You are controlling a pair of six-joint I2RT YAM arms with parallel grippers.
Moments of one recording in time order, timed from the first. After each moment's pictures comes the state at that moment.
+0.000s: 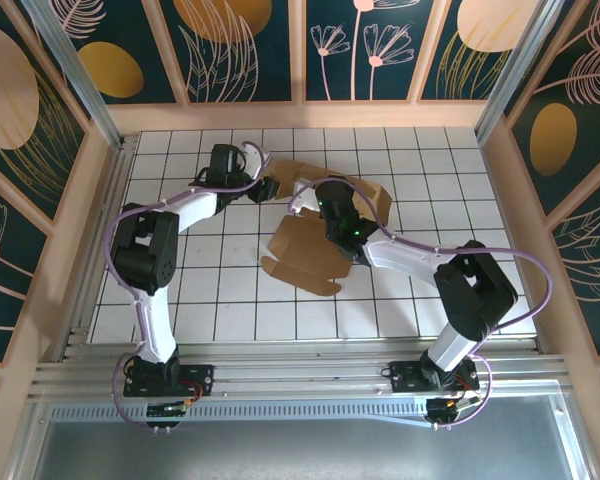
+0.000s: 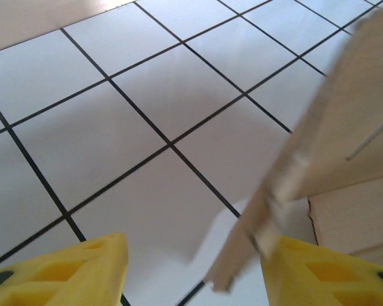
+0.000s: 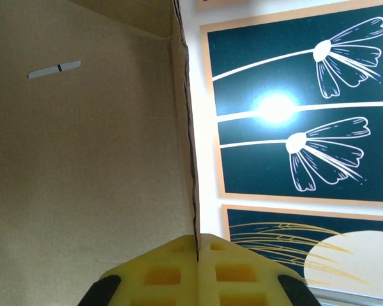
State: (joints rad) left arm -0.29 2.04 1.37 0.05 0.42 0.15; right arm 0.75 1.64 1.01 0.28 0.69 -1.20
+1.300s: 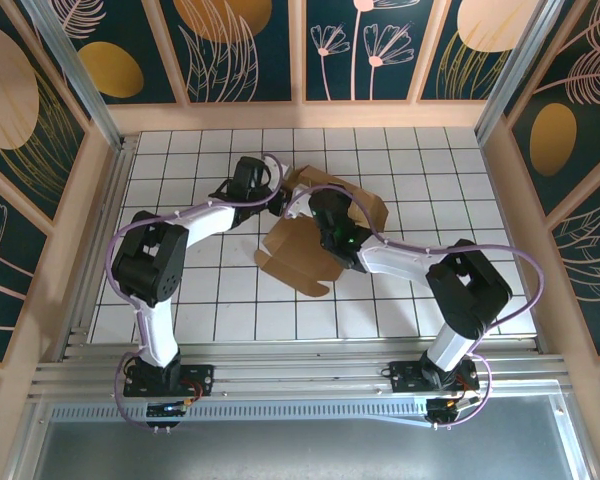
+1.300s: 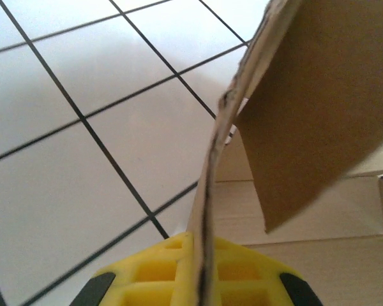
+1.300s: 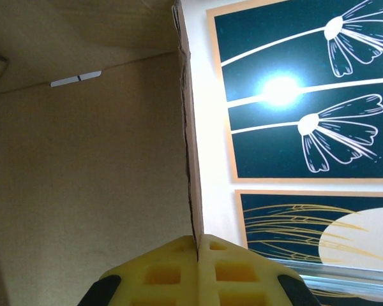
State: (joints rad) left arm -0.46 1.94 1.24 0.06 0.30 -0.07; right arm 0.79 1.67 0.97 0.32 0.77 -1.10
